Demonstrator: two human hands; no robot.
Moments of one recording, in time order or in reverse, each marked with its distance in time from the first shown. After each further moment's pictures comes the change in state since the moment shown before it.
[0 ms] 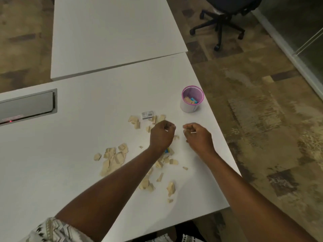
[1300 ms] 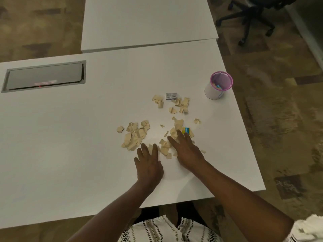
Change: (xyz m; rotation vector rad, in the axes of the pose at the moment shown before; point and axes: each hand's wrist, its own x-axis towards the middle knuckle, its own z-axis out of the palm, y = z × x) left_hand -0.141 -0.159 -0.050 0.861 0.004 -0.062; right_hand -0.095 0.027 0.104 -0.875 -0.480 -0.448
